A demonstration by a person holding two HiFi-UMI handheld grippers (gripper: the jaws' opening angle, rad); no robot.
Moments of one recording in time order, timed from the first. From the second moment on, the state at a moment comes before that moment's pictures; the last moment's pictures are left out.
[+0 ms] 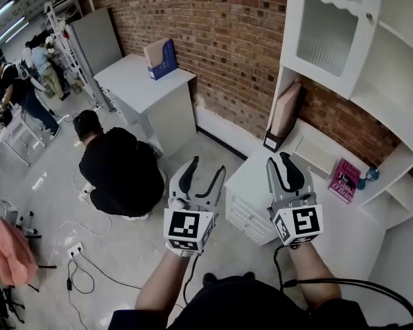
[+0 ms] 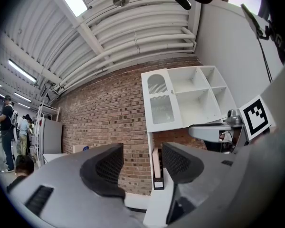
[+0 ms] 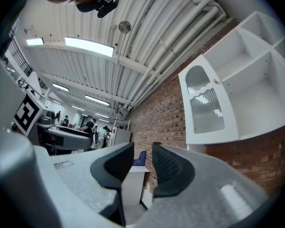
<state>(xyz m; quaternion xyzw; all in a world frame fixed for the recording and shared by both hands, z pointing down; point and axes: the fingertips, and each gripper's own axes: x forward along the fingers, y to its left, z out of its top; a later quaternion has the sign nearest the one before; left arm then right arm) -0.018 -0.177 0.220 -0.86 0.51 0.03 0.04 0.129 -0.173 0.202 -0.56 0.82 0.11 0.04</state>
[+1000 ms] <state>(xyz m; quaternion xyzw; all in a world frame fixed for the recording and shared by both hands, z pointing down) -0.038 -0.173 0.229 -0.86 0.51 0.03 0.04 0.107 -0.166 0.209 -0.55 0.82 0.11 0.03</state>
